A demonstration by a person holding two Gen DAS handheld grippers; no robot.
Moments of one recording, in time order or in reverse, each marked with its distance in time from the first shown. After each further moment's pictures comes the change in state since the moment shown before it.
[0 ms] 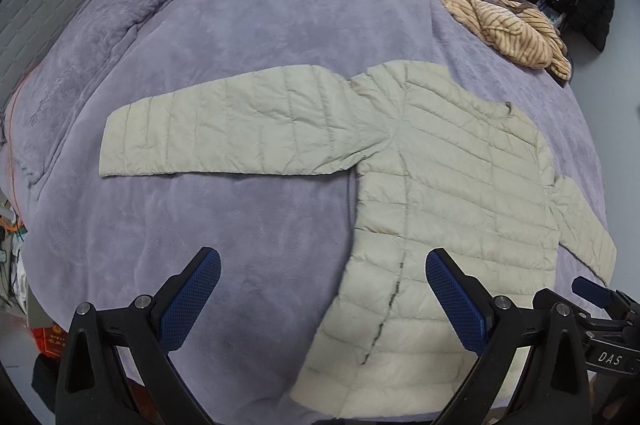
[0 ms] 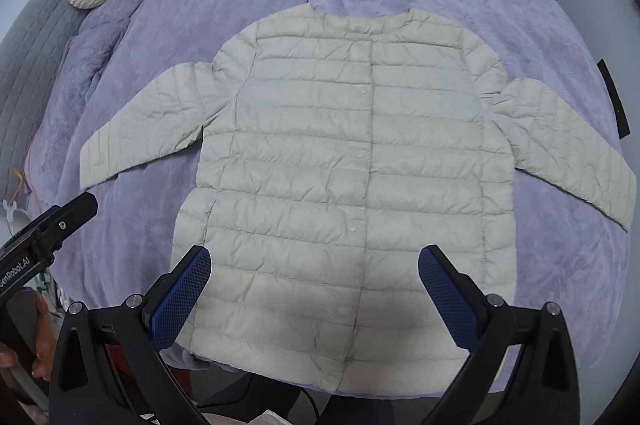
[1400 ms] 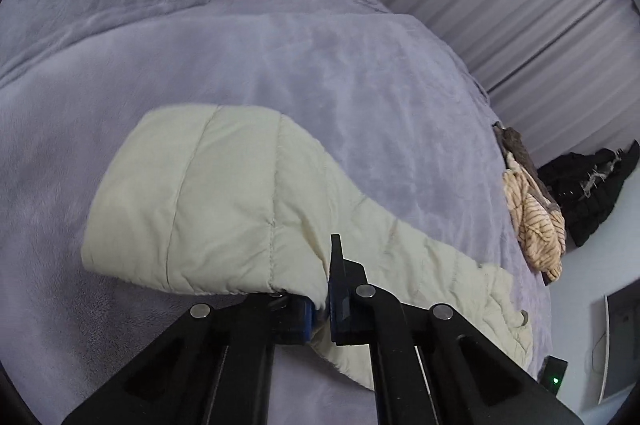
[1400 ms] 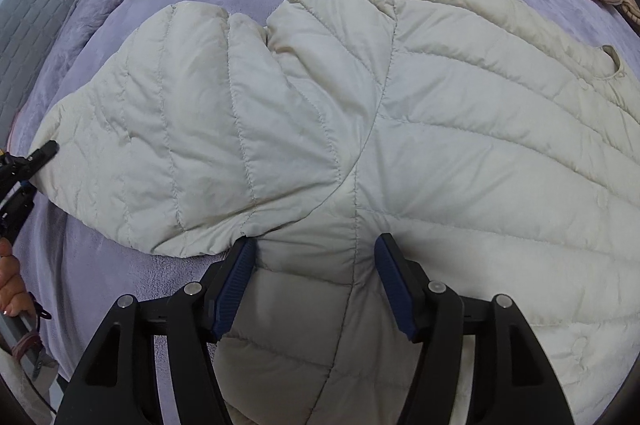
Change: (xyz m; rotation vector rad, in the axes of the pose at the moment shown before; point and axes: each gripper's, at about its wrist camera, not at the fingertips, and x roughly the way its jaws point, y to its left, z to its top) left arm 0.141 0.198 0.116 -0.445 -0.330 -0.289; right arm 0.217 0.114 0.115 -0.137 0.004 0.083
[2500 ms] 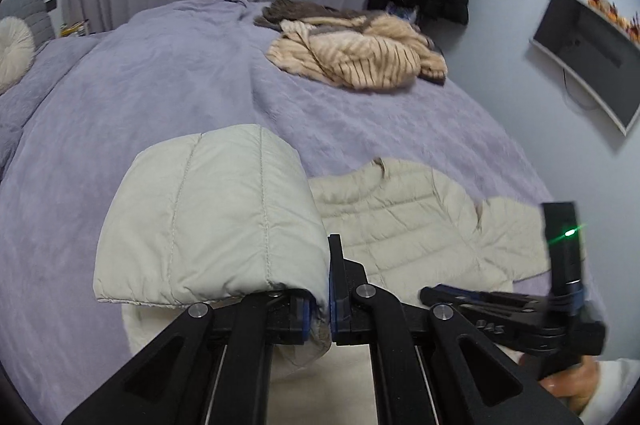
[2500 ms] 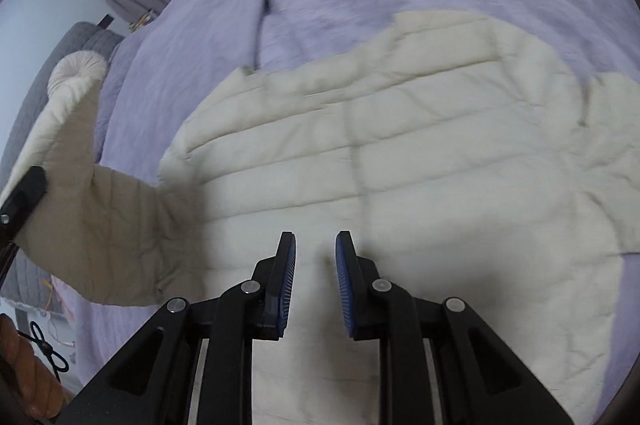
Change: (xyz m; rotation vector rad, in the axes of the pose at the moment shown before) left arm 0.029 -0.343 -0.173 0.877 0.216 -0.180; right arm -0.101 -0.188 -0.032 0.408 -0.211 0.091
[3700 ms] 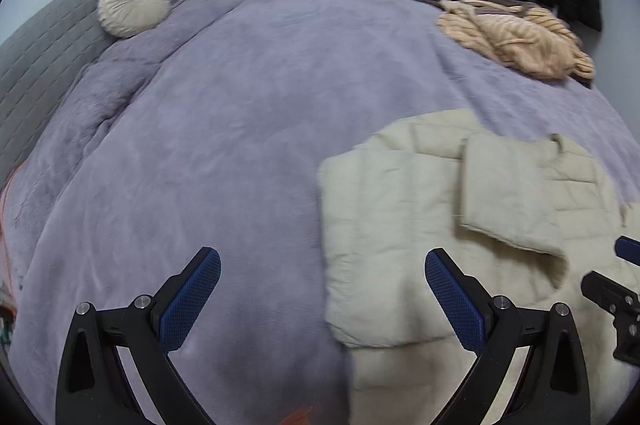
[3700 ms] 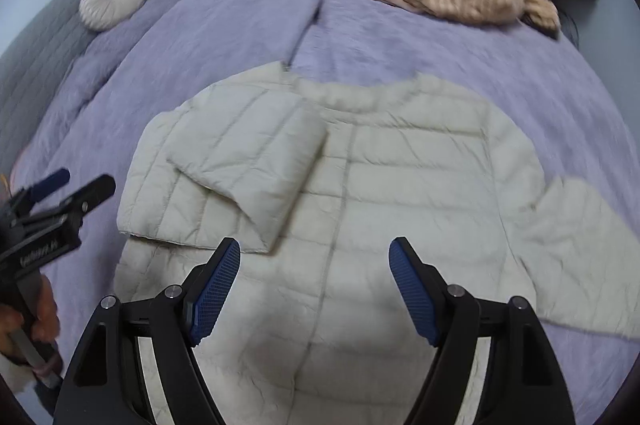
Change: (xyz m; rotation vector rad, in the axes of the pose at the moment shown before) left arm -0.012 0.108 -0.068 -0.257 0.053 0.503; right arm -0.030 0.044 -0.020 -0.461 -0.052 -0.134
